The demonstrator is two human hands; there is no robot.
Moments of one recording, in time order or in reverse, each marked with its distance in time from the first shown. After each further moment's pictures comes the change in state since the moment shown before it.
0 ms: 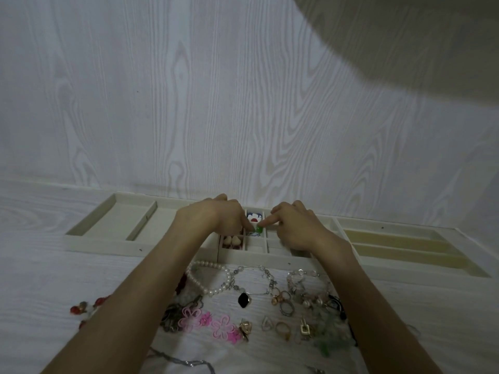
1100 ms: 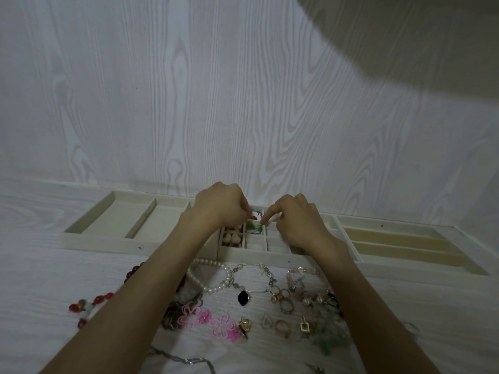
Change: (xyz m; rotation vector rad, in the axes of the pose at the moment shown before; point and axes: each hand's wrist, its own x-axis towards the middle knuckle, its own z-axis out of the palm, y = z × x) left_hand 0.011 -0.002 0.007 -0.275 0.403 -0.118; right_hand -0.001 -0.003 0.003 0.068 0.194 0.039
